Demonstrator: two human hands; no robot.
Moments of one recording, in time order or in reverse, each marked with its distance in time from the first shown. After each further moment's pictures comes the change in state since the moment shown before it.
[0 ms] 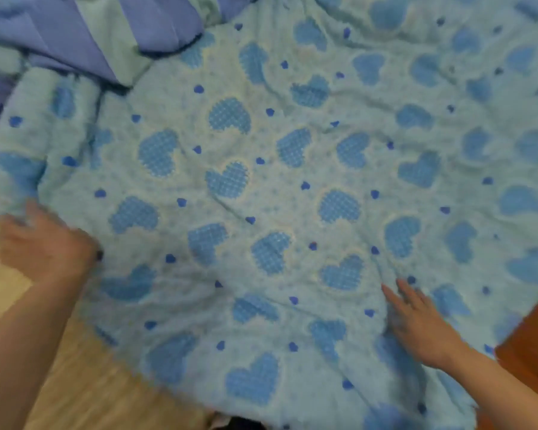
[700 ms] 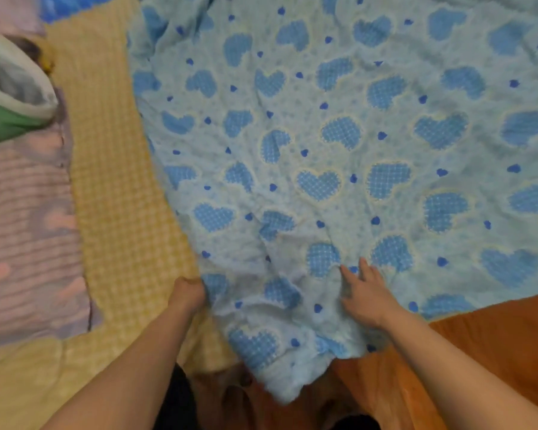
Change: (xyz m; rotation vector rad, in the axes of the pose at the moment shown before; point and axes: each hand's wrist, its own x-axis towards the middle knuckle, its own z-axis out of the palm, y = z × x) left_hand -0.516 -0.010 0.079 -0.466 -0.281 -0.711; right_hand -0.037 0.090 0.055 -0.018 -0.218 -0.400
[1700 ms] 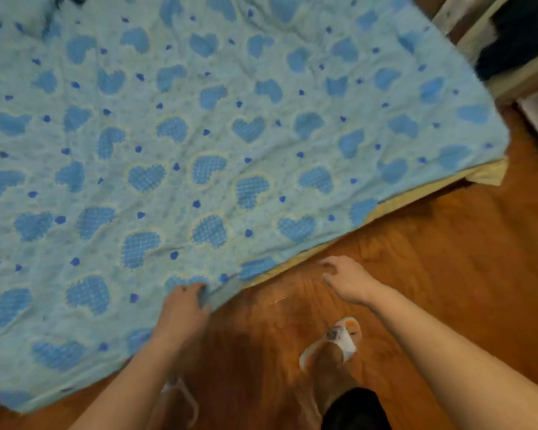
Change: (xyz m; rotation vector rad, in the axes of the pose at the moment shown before) left_hand -0.268 0.025 0.226 0.527 -0.260 0.603; right_hand -0.136 0.299 -0.058 0.191 0.218 0.040
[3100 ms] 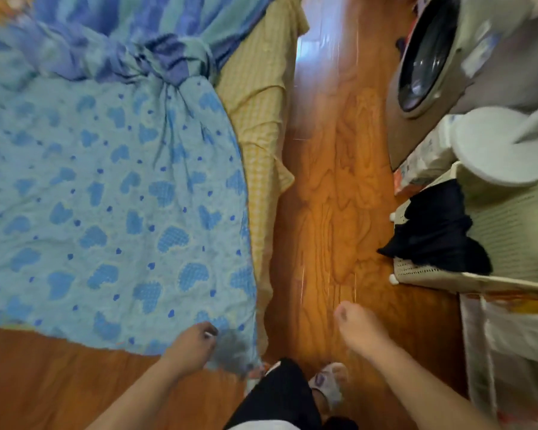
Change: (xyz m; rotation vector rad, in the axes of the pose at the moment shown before) left_hand 0.126 0.891 0.100 -0.286 -0.082 -0.351; right_hand 0.227 0.490 -0.750 -0.216 -0.088 -0.105
